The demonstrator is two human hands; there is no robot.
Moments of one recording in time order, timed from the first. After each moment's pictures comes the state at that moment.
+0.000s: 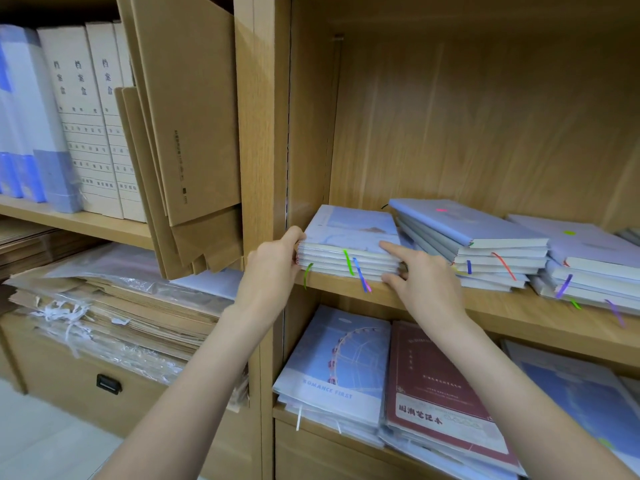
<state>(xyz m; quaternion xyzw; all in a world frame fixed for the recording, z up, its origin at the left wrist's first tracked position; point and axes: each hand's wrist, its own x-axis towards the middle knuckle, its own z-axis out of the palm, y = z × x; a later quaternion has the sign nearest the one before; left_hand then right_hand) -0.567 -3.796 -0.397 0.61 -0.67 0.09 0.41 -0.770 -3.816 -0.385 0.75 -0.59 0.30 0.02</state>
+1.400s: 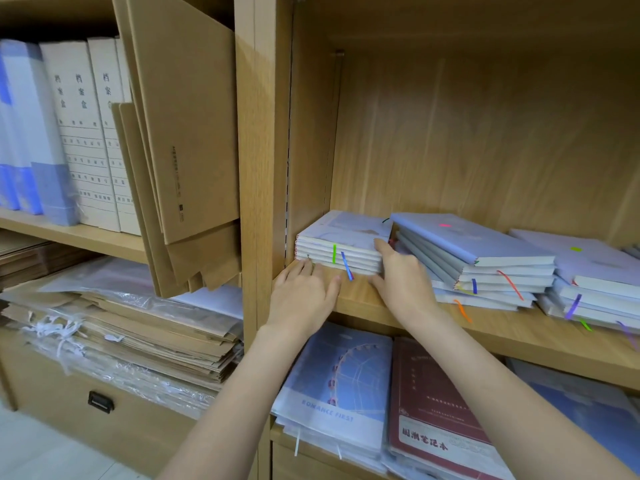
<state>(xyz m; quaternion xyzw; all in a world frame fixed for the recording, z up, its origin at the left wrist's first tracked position) -0.597 -3.831 -0.417 0.68 -0.68 0.09 0.26 -0.742 -3.849 -0.377 0.76 -0.57 0.30 0.03</state>
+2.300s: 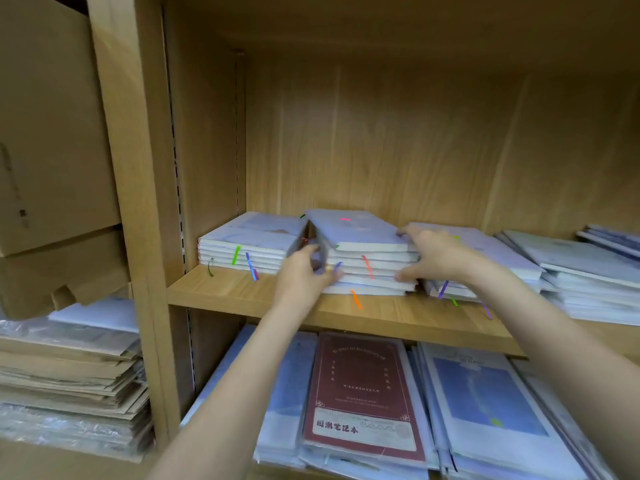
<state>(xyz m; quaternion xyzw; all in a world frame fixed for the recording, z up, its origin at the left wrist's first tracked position) -0.719 -3.858 -0.386 0.56 -0.66 -0.18 0.47 -0.917 -3.850 -0.317 0.75 -0.65 0.12 0.01</state>
